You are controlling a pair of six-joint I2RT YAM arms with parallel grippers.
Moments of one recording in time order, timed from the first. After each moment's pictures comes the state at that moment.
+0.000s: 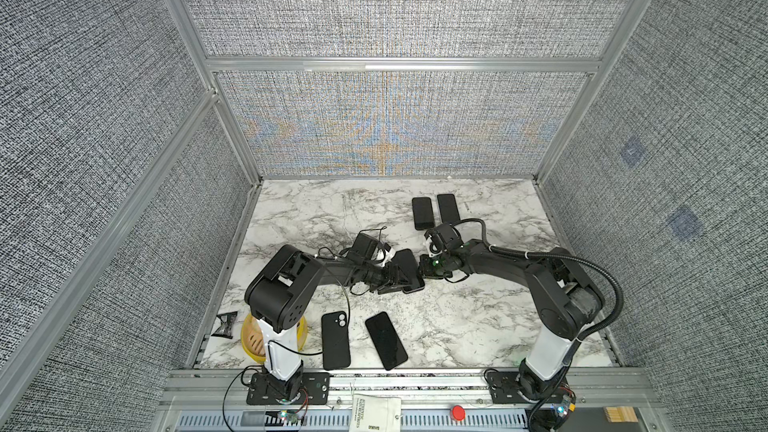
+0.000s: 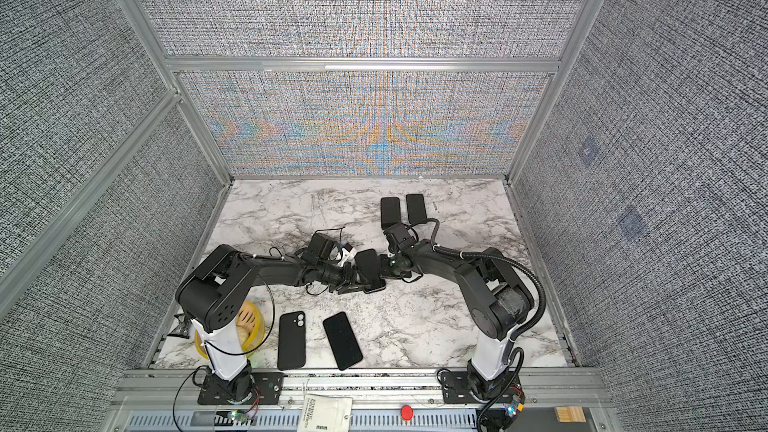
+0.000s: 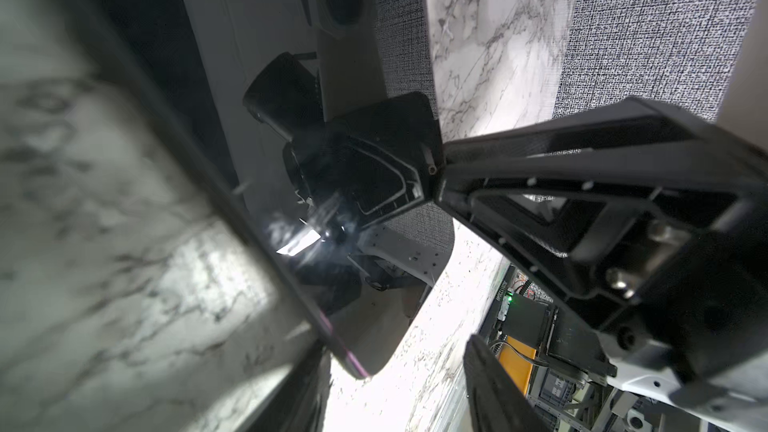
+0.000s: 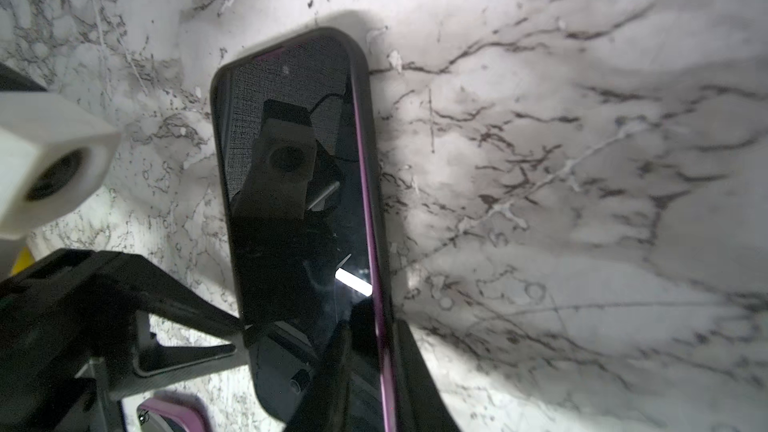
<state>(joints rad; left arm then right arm) -0.60 1.86 0.83 0.08 0.80 -0.76 0.59 1.79 1.02 -0.33 -0.25 0.52</state>
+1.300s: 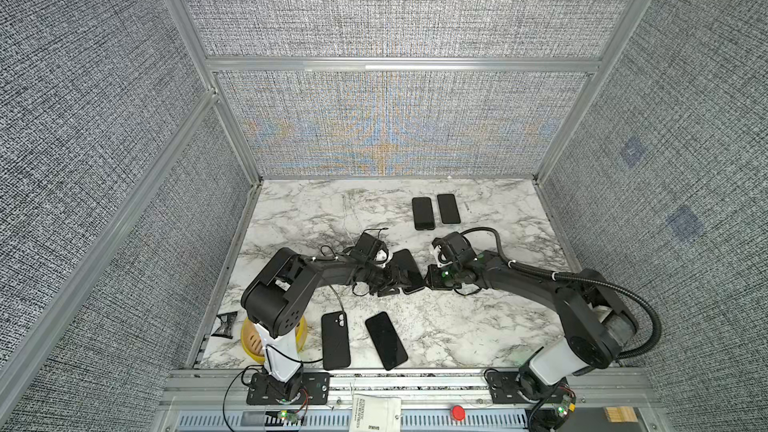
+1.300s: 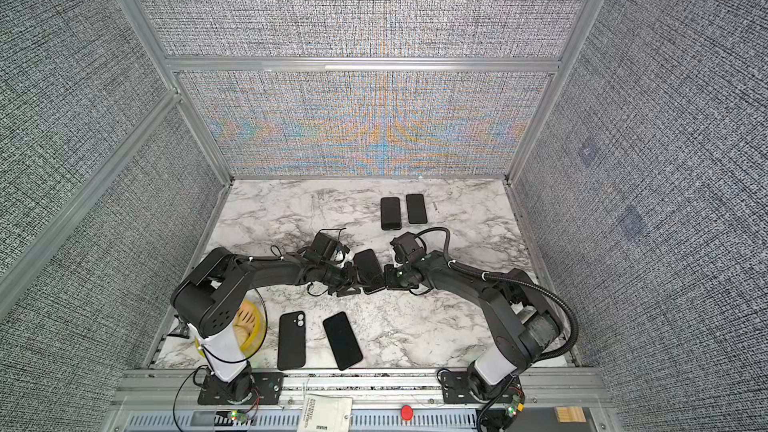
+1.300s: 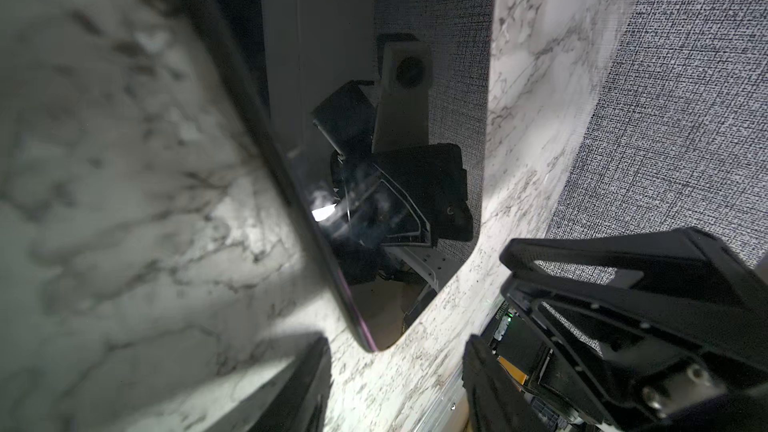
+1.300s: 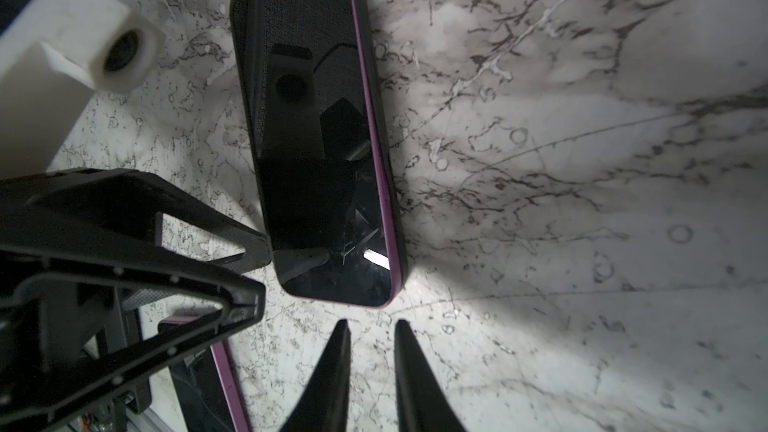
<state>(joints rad) -0.63 1.83 0.87 -0.06 0.71 -0.87 0.61 1.59 0.86 -0.36 -0.24 0.55</state>
